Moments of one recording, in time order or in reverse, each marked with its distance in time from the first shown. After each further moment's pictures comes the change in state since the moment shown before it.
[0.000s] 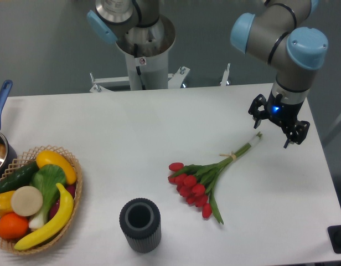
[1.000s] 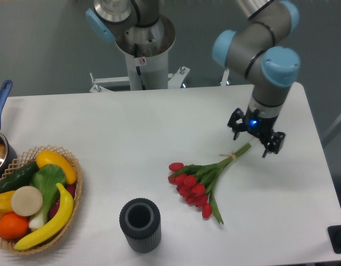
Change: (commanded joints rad) arm -0.060 -0.009 -0.238 0.267 -0.026 -0.144
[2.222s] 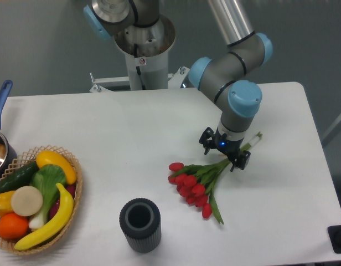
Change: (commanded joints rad) arm -0.095 -0.090 -0.041 0.011 -0.002 -0.117
